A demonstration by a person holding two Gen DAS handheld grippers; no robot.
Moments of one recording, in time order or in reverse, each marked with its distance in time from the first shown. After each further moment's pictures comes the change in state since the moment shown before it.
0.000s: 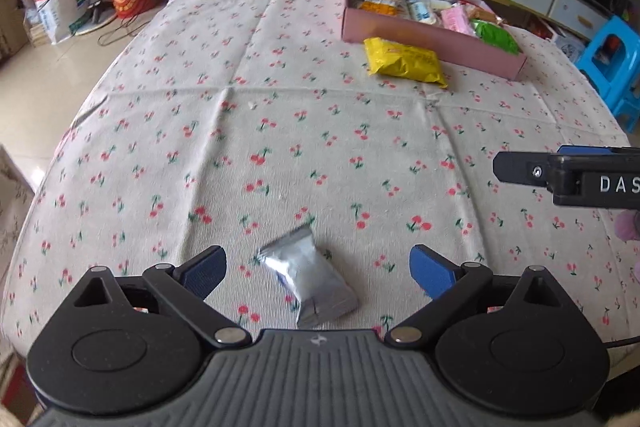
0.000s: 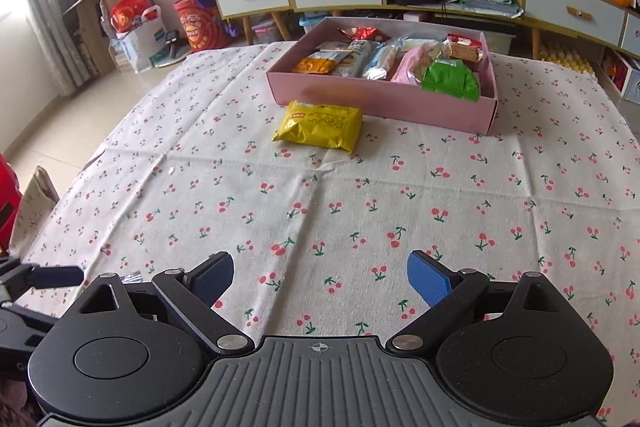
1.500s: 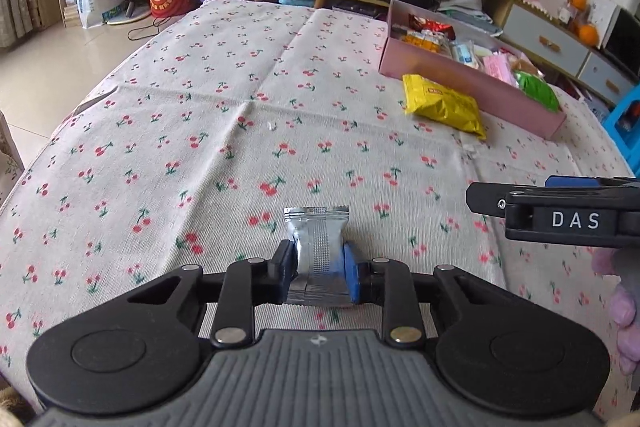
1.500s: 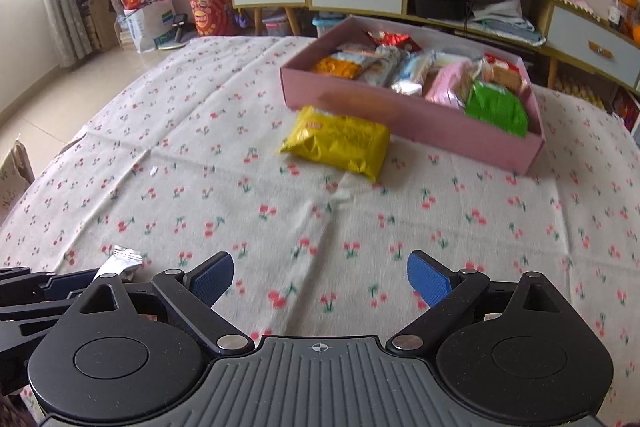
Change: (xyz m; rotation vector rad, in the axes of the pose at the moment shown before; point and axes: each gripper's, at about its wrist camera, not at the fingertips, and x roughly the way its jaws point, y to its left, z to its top) left arm 0.030 0.009 0.012 -0.149 -0.123 0.024; right arm 0.050 0.019 0.025 -0.123 -0.017 -0.032
